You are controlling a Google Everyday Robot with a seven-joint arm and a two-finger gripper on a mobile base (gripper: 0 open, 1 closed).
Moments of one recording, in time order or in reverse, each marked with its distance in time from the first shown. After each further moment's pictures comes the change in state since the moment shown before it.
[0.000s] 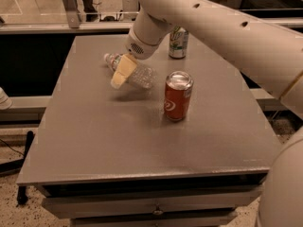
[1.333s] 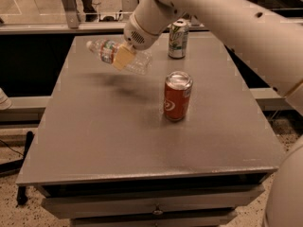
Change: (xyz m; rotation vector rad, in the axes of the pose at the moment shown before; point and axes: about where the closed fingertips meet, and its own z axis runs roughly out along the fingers) arm -0.027 0.014 -0.026 -0.083 -0.101 -0.042
